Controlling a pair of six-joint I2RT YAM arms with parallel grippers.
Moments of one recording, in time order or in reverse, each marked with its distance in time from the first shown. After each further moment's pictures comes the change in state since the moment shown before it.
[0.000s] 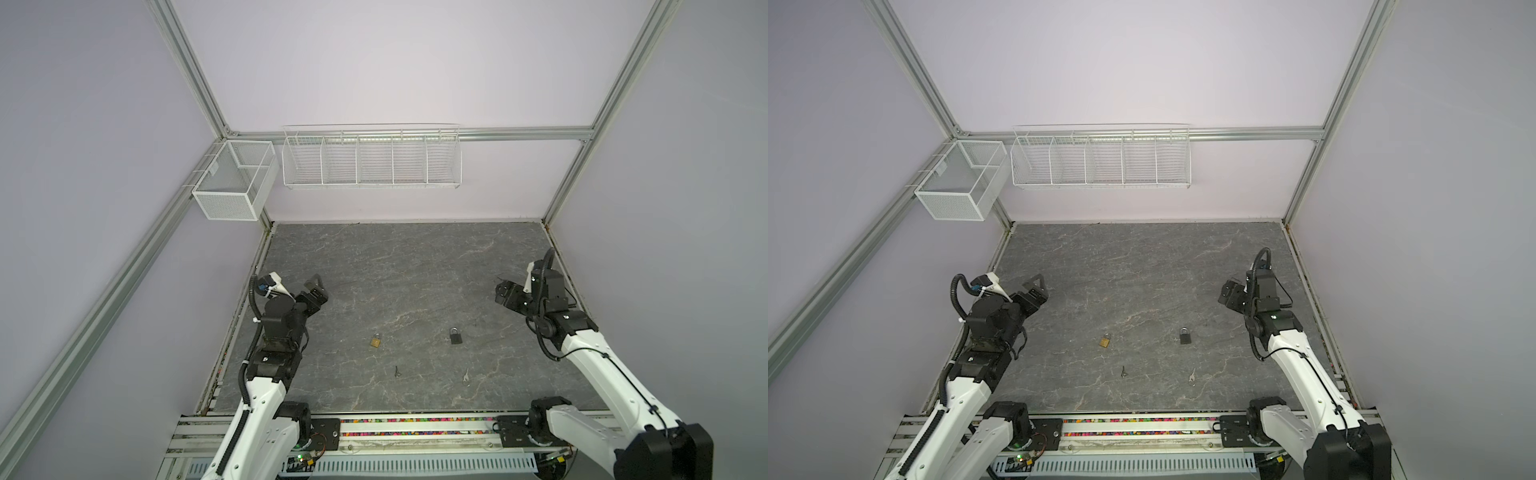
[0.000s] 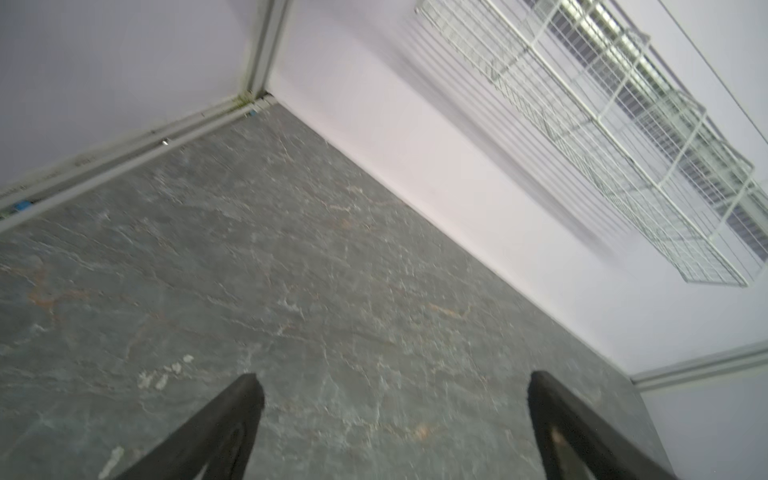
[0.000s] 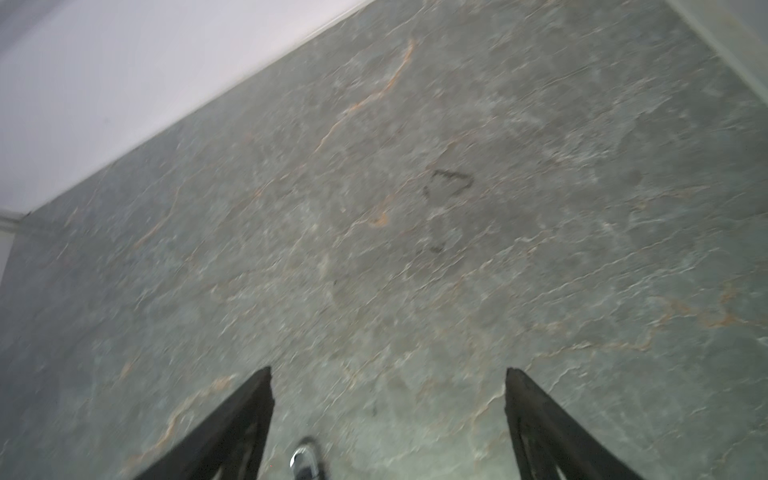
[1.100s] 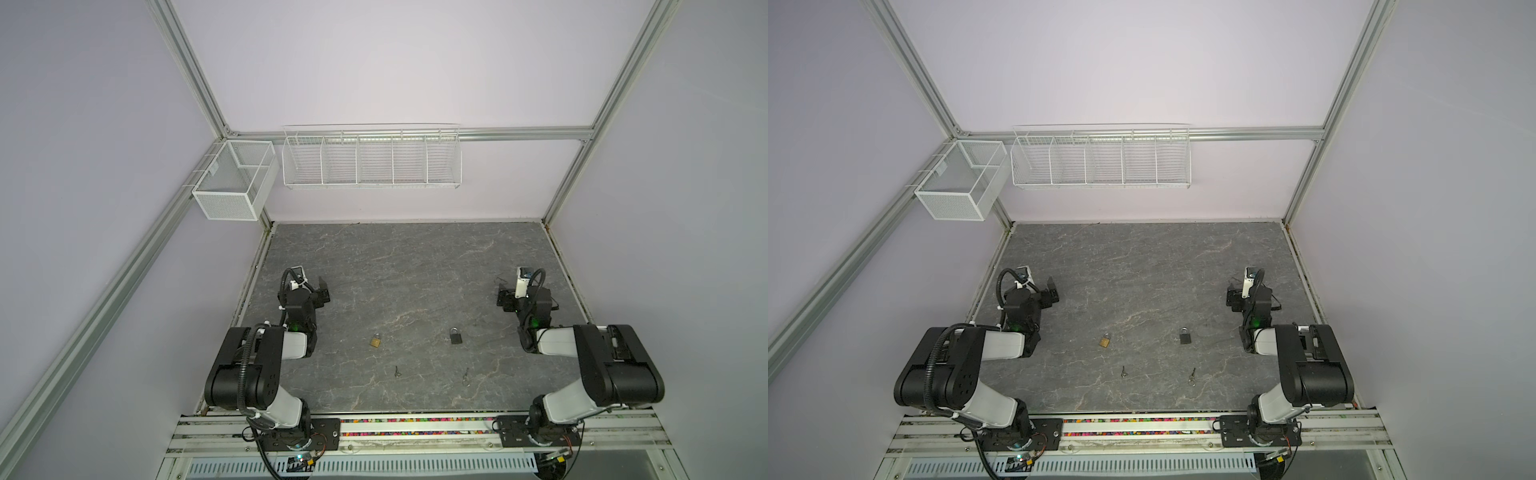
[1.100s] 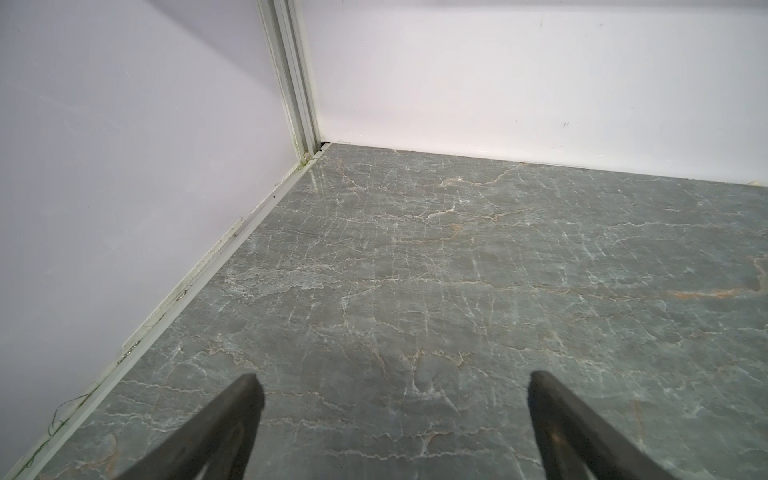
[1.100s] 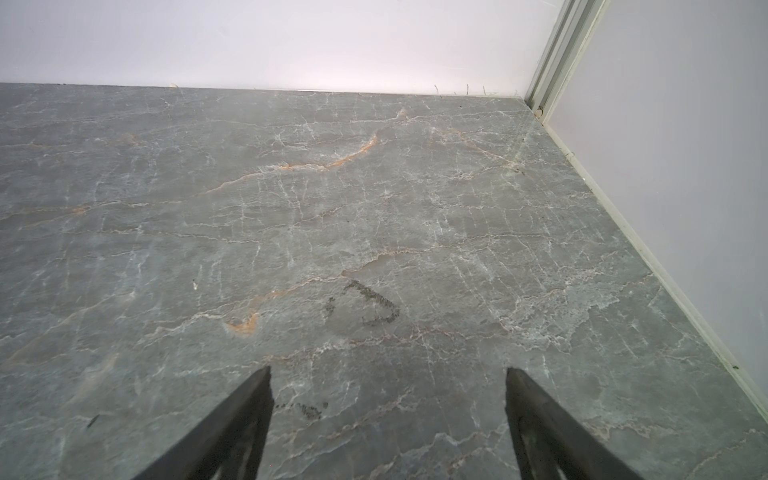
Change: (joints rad) left arm 0.102 0.857 -0.132 1.032 -0.159 0.629; right arm -0.202 0.513 -0.386 1.247 0.043 -0.533
